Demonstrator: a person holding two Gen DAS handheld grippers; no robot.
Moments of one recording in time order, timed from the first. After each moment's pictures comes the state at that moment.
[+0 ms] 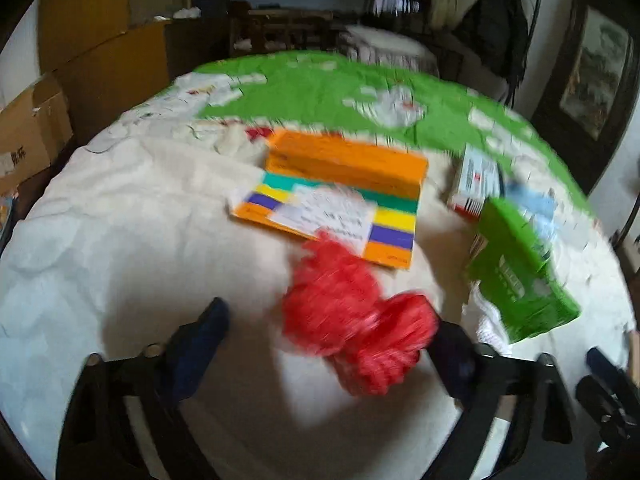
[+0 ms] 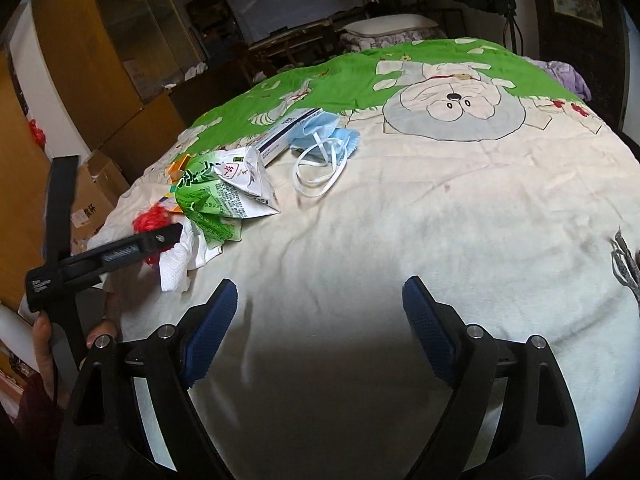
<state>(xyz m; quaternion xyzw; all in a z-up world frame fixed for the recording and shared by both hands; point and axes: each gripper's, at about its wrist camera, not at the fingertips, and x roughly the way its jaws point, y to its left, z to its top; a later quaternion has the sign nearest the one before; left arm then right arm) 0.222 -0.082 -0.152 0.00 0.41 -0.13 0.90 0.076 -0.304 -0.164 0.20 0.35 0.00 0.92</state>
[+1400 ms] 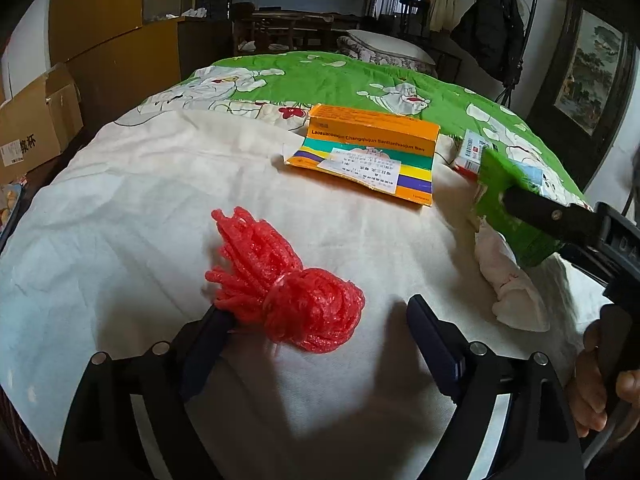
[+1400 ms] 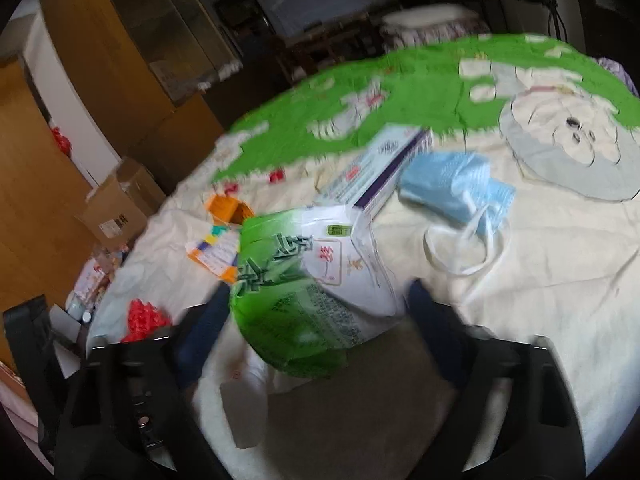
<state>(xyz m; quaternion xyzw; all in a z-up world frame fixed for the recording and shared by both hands) 0.182 -0.051 -0.162 0.00 0.42 -0.13 0.90 0.168 -0.259 -0.145 0.21 0.32 0.07 0.92</state>
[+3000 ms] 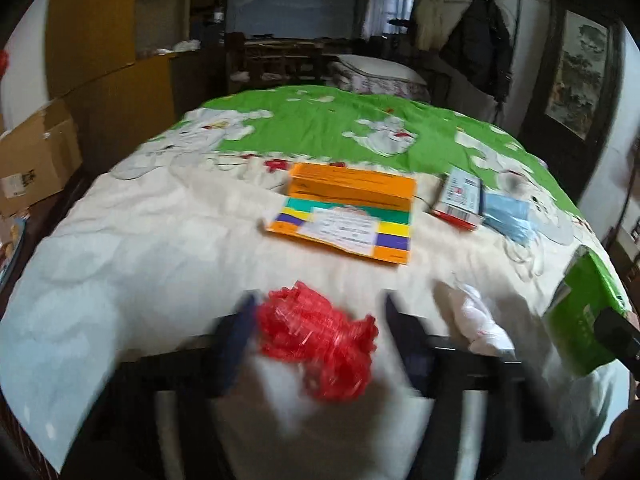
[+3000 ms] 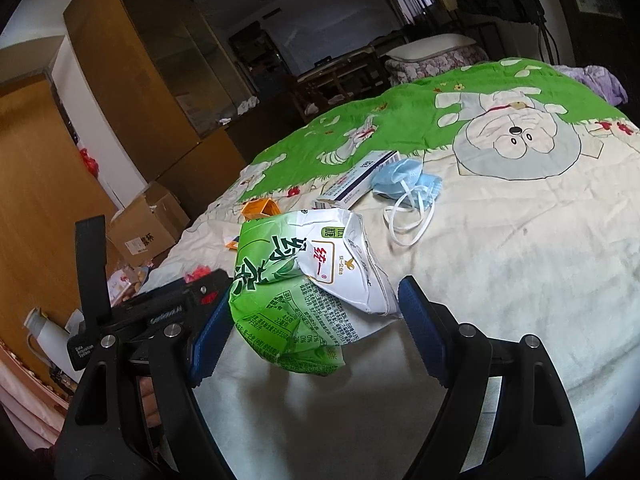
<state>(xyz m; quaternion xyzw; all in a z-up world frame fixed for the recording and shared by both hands) 0.190 -0.069 -0.135 0.02 0.38 -0.15 0.91 0.082 -0.285 -0.136 0.25 0.27 0.08 0.93</state>
